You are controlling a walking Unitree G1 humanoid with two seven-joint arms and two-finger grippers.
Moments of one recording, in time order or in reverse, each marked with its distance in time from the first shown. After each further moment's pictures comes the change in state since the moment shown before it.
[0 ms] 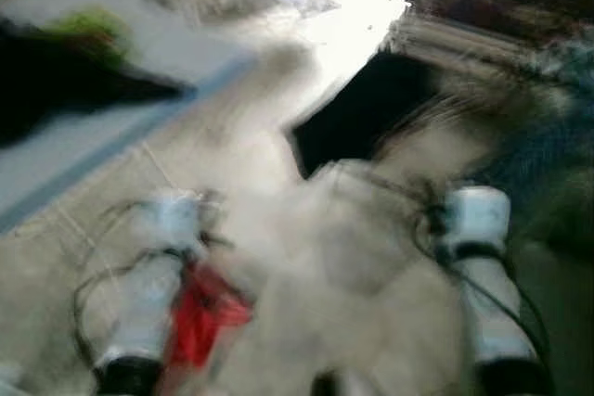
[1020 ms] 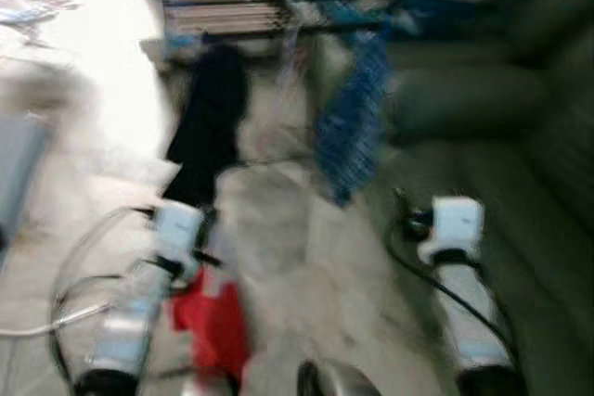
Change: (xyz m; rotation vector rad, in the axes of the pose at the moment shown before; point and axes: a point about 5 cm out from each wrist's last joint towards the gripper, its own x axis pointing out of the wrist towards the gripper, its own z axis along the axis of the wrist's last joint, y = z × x) left arm -0.020 0.020 -0.006 0.092 0.102 -0.017; right arm -0.005 0.035 0.003 0.049 -0.003 0.083
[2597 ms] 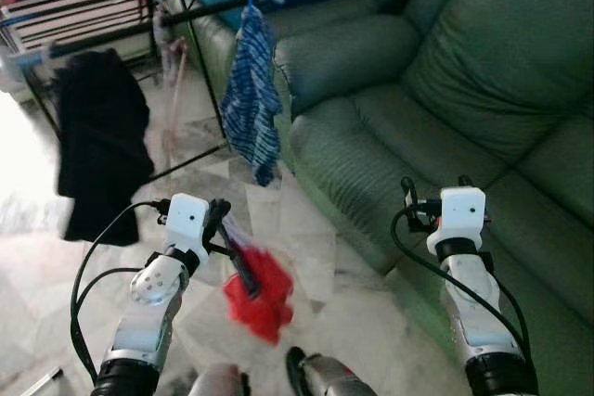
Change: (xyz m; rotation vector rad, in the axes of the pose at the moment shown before) left arm 0.013 -0.016 0.007 -0.045 -0.015 -0.011; right arm 0.005 -0.011 0.000 -0.023 0.007 -0.017
